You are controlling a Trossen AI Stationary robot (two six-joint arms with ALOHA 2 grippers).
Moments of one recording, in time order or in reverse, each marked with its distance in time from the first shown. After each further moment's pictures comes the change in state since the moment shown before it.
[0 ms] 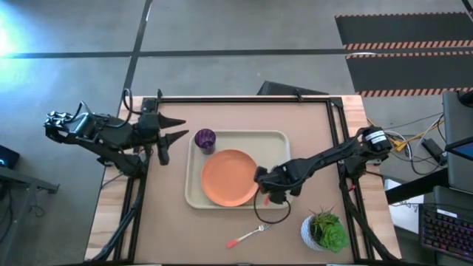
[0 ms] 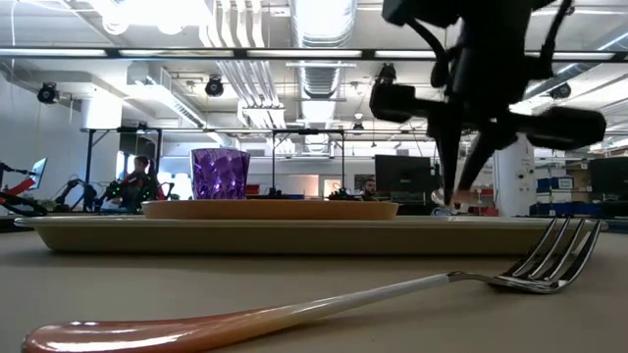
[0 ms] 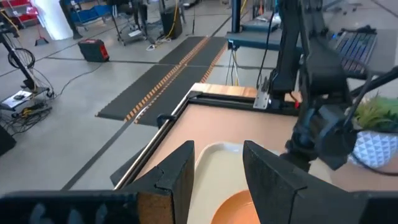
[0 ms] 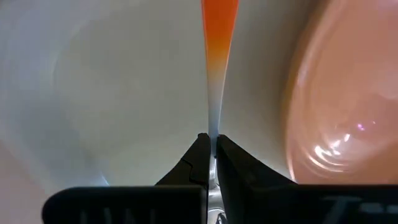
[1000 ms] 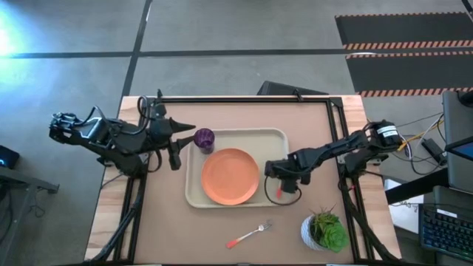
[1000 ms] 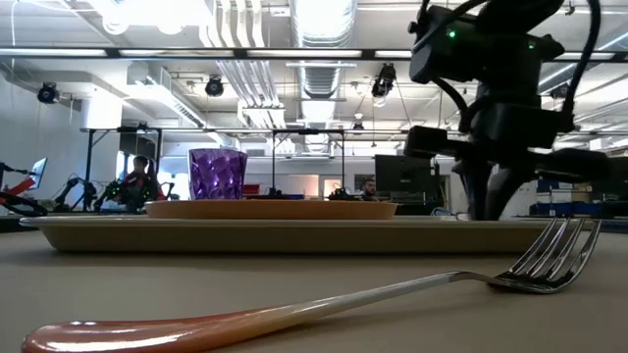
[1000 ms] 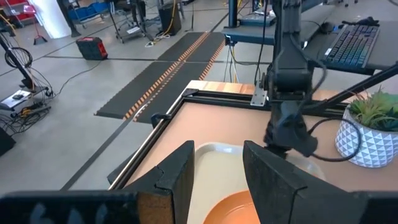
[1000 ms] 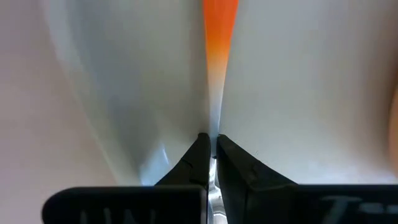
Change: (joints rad) left arm -0.001 0.085 0.000 0.065 0.000 0.003; right arm -0.132 -0.130 -0.279 0.147 -0.100 -0.229
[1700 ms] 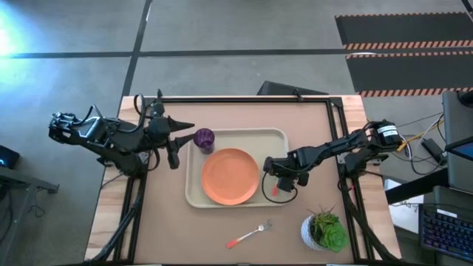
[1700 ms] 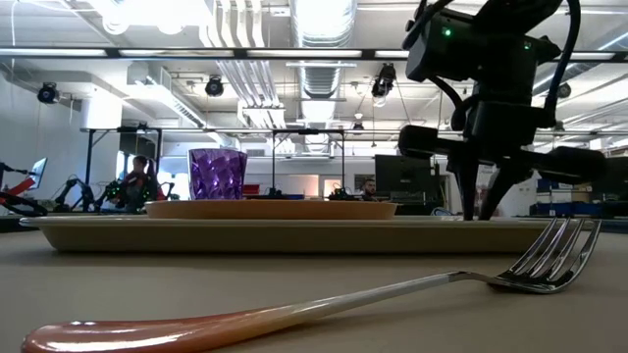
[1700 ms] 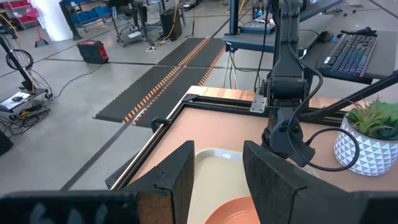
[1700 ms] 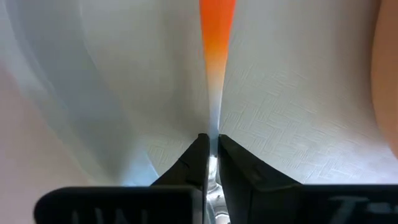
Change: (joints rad) left arm 0.001 -0.010 0.000 0.018 -0.003 0.001; right arm -0.026 -0.002 0.000 0.035 -0.001 0.124
